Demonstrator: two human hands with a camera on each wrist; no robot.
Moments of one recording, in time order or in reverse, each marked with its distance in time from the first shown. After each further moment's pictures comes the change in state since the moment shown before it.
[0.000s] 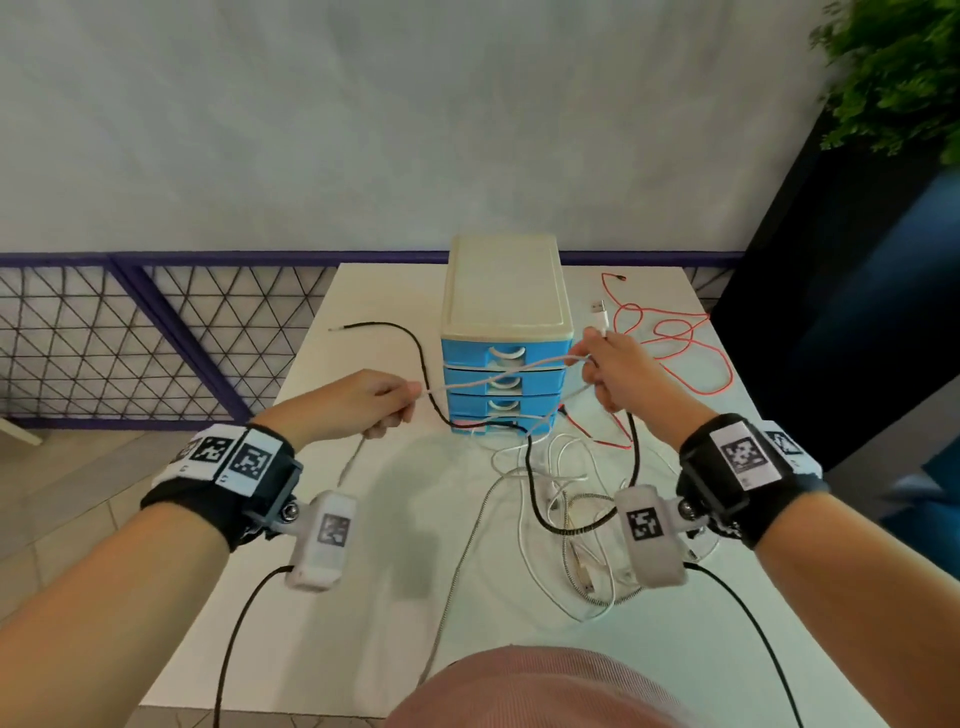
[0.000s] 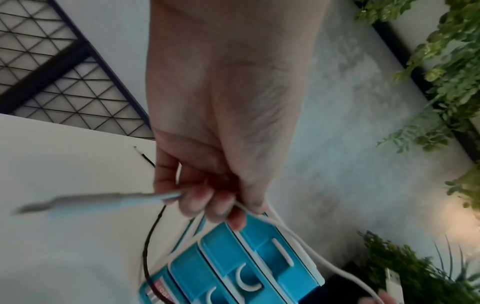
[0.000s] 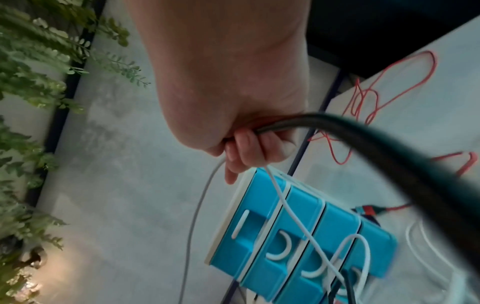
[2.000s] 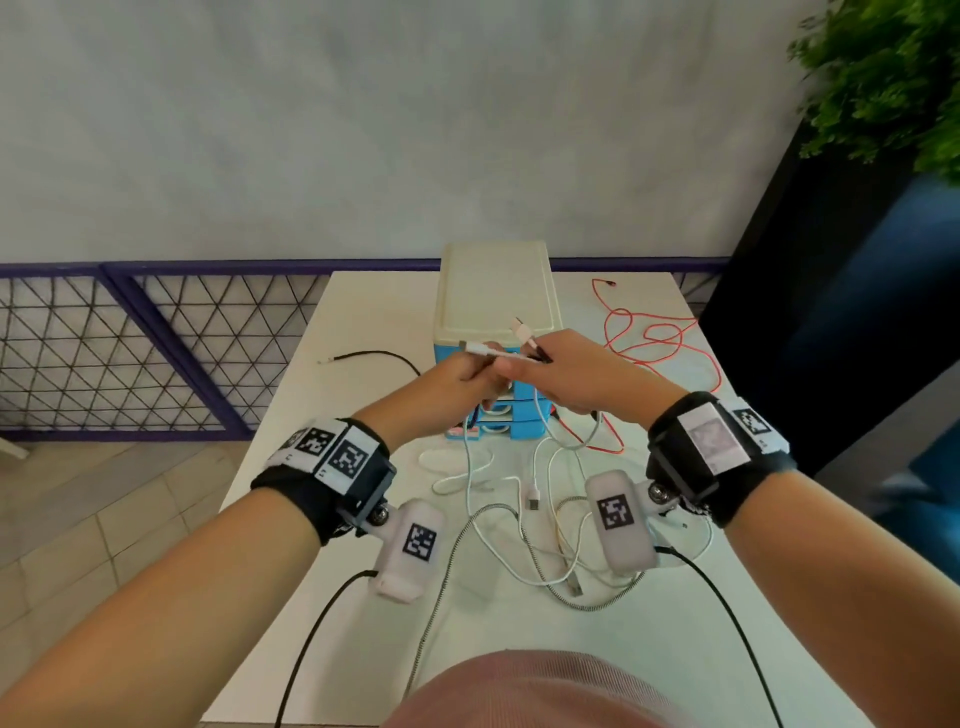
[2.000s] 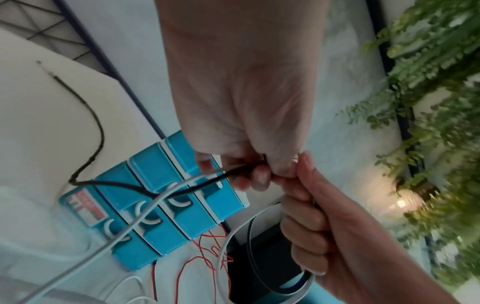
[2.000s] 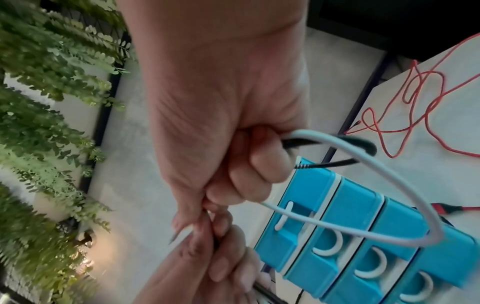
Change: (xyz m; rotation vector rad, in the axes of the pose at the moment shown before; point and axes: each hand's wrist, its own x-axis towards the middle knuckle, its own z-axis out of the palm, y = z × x) left_hand 0.022 0.067 0.056 -0.156 0.034 0.413; right_hand -0.022 -0.035 0.014 -0.545 -0.237 -0.312
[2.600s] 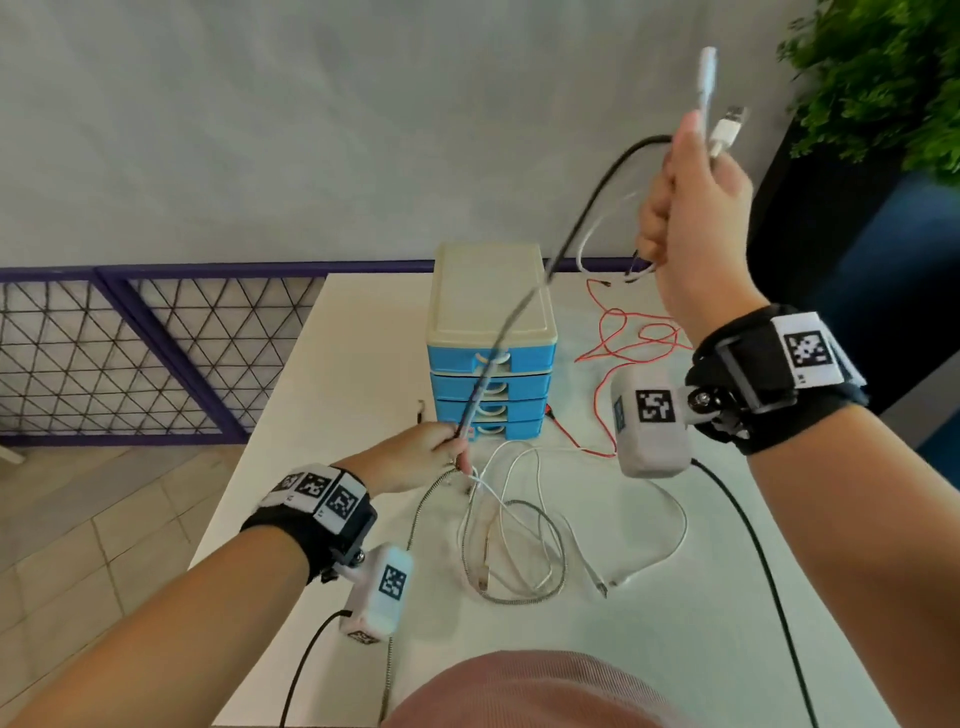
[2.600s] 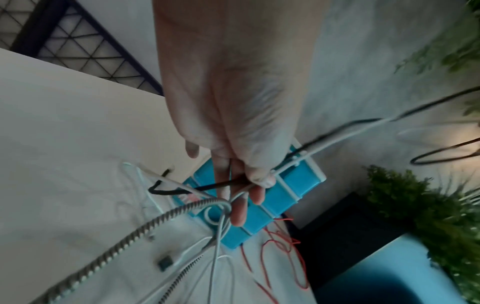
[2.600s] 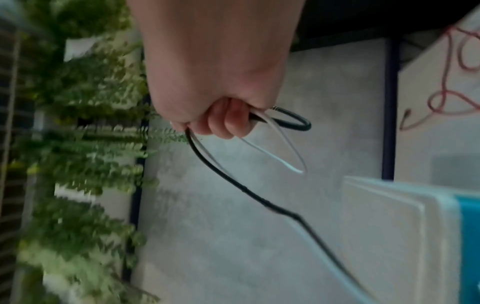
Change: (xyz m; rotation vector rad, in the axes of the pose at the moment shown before) left_hand -0.023 -0.080 0.012 0.253 -0.145 -0.241; right_hand -0.005 -0.022 -0.093 1.005 0.863 -0.225
